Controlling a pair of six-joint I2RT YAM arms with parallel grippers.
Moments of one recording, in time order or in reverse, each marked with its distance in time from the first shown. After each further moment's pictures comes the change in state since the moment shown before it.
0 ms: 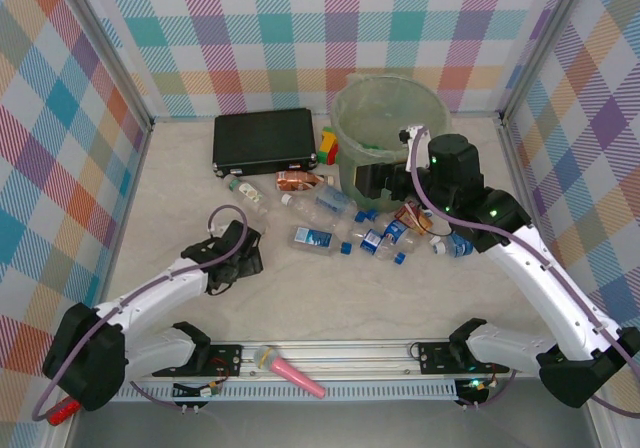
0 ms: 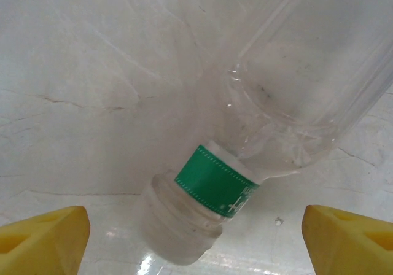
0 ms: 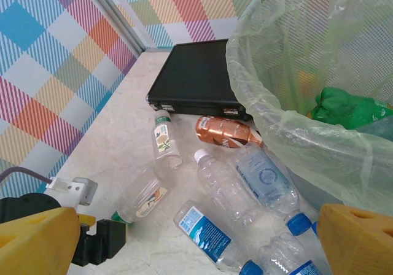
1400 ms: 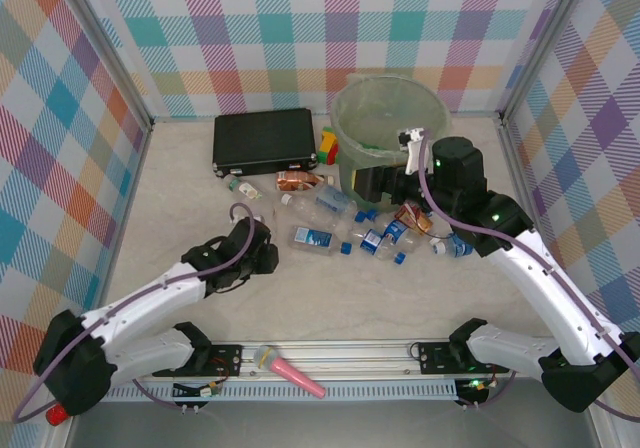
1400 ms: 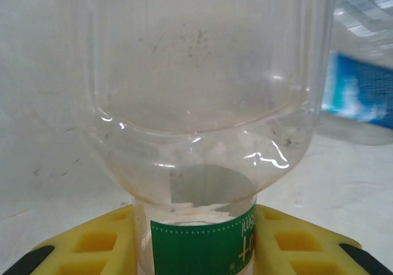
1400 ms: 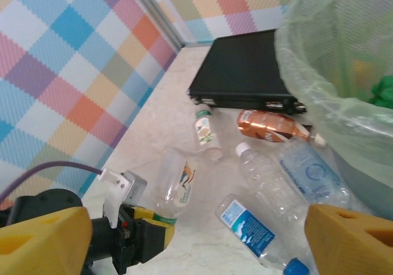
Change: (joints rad) left arm -0.176 -0.094 0.075 0.082 0.148 0.076; right arm 0.000 -0.024 -0.030 0.053 -0.152 0.075
